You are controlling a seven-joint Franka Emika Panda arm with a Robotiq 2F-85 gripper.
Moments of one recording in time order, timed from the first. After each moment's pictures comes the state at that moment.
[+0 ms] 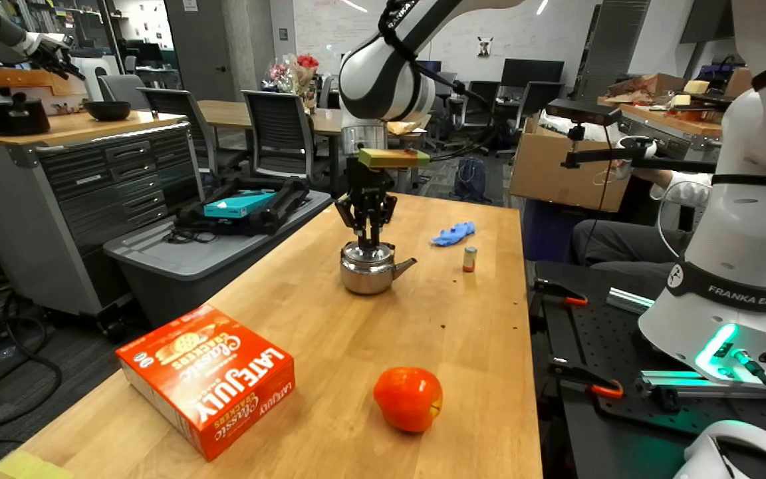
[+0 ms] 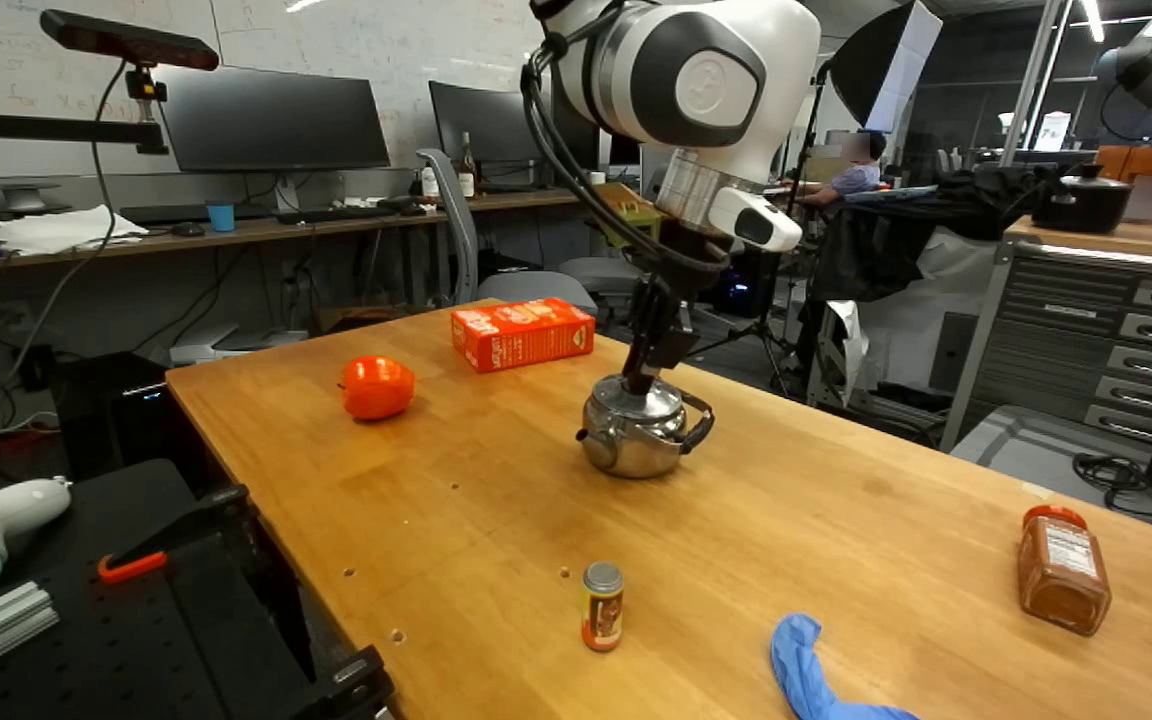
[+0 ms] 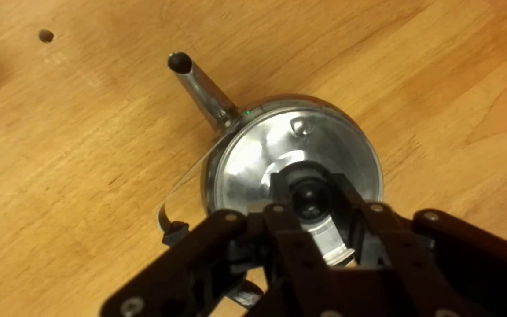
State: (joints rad) arm -0.06 0.46 -0.05 -1.97 0.28 2.25 0.29
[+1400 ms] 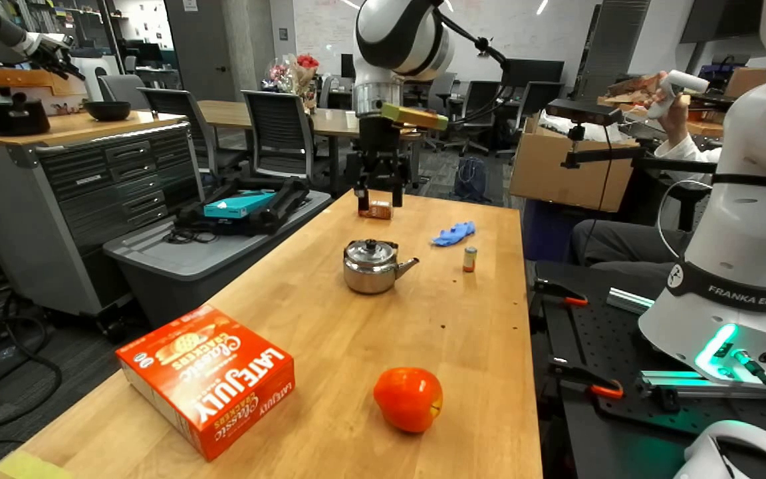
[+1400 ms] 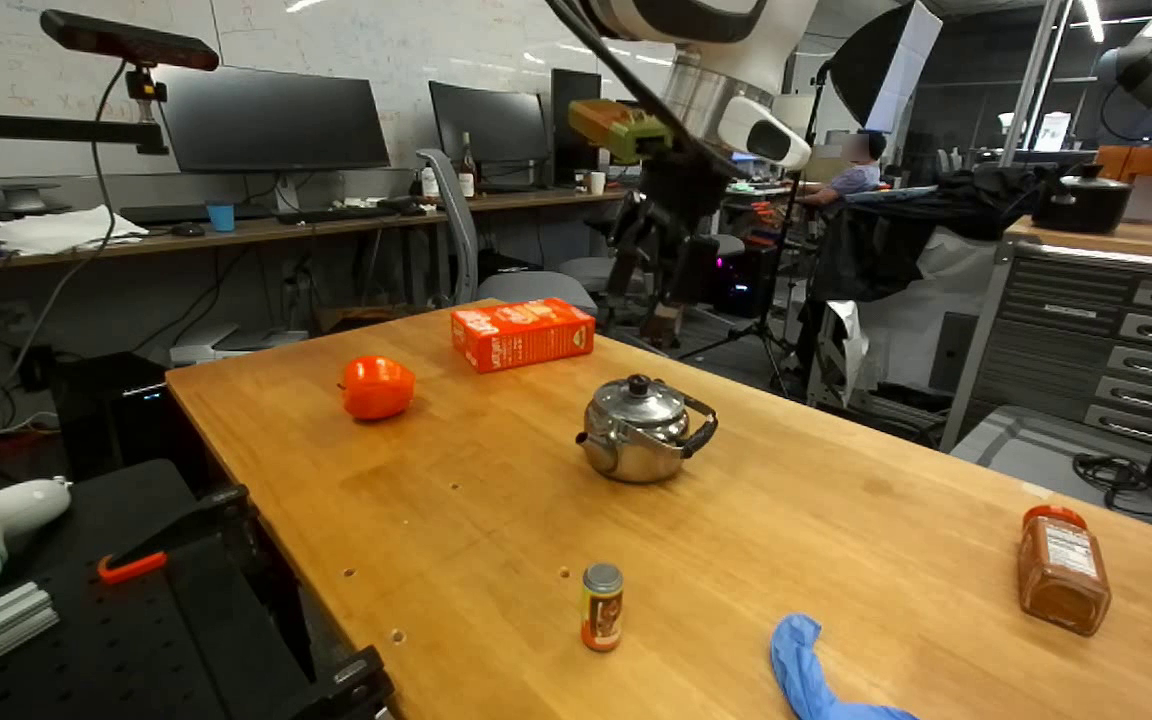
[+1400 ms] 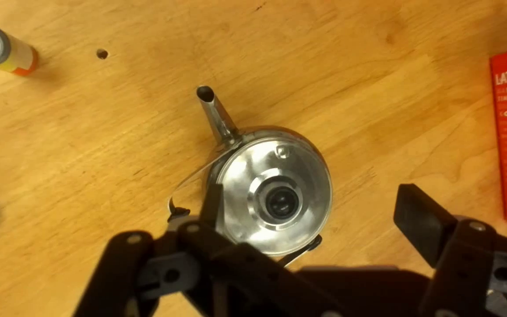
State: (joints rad) arm -0.08 0.27 -0.05 -2.04 0.28 2.13 0.14
